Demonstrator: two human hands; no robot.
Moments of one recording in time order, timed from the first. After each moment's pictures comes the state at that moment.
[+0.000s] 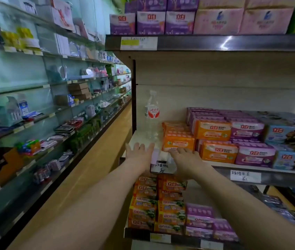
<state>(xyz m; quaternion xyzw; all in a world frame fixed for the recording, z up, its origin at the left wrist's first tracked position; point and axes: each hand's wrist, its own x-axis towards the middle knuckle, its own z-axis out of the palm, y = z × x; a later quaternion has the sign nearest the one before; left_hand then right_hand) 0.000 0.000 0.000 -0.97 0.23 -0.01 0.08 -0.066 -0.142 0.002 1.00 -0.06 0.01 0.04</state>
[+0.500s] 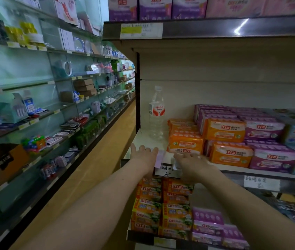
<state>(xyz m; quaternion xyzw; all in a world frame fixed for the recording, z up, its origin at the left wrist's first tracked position) 0.026 -0.011 -0.010 -0.96 0.25 0.02 0.14 -0.044 -0.154 -0.007 0.99 -0.06 -0.08 0.04</state>
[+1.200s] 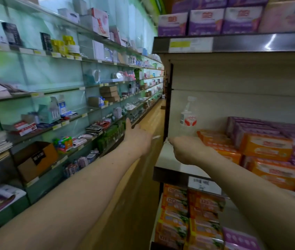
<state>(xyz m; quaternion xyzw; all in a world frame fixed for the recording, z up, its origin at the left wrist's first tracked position) 0.053 0.095 0.064 -0.97 0.16 -0.14 0.16 0.000 -0.048 0.068 0.99 0.08 0.07 0.03</state>
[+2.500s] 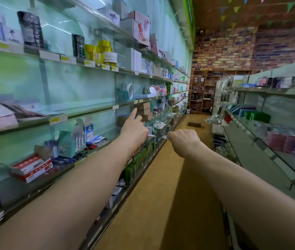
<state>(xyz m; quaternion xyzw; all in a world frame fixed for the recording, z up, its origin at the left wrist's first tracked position) 0.560 0.381 0.117 -0.92 0.13 -0.20 0.32 0.538 0.227 0.106 0.97 0.11 0.16 0.15</state>
